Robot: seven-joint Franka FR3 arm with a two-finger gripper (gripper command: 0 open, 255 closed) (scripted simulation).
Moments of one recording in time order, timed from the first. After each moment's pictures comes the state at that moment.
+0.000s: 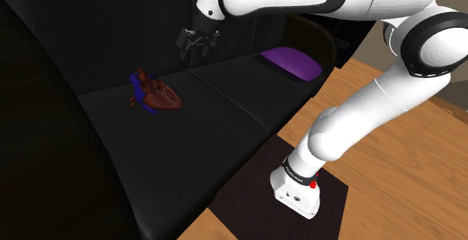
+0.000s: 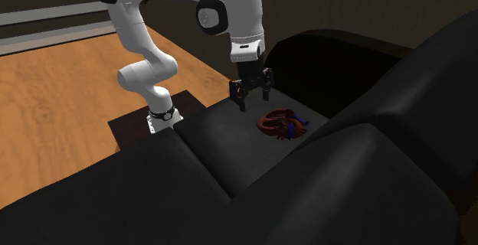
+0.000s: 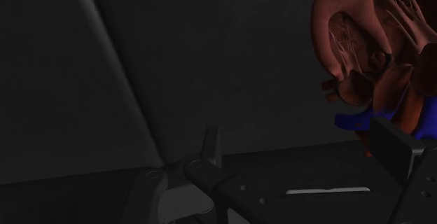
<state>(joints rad) 0.04 -0.28 0.27 -2.17 0.00 2.11 0.40</state>
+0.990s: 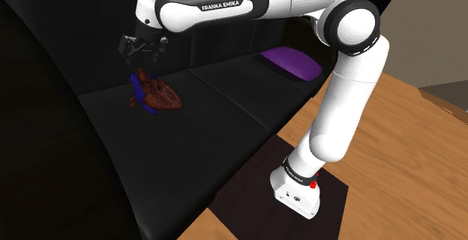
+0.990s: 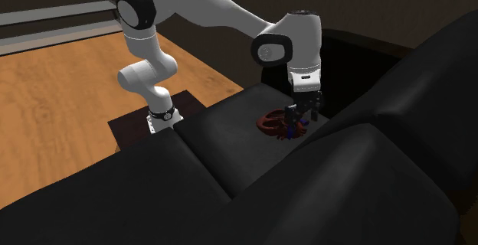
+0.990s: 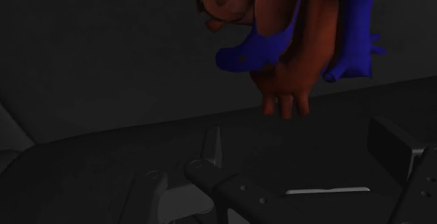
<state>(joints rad) 0.10 0.24 0.36 -1.76 -0.22 2.23 0.65</state>
